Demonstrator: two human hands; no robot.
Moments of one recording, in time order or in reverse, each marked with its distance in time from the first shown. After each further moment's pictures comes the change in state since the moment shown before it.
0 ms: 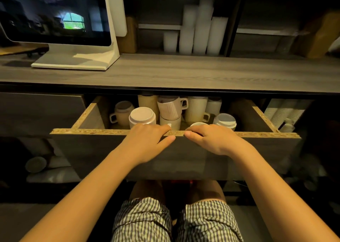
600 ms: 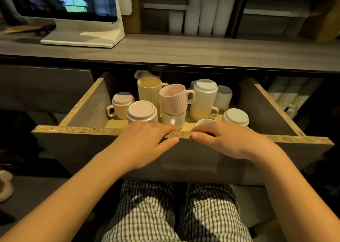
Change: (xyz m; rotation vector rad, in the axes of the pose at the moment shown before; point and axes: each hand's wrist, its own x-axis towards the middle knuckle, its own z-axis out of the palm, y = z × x) left_hand -0.086 0.042 -0.015 -0.065 -0.008 0.037; right_hand -0.083 -0.023 0.016 0.086 -0.086 -0.035
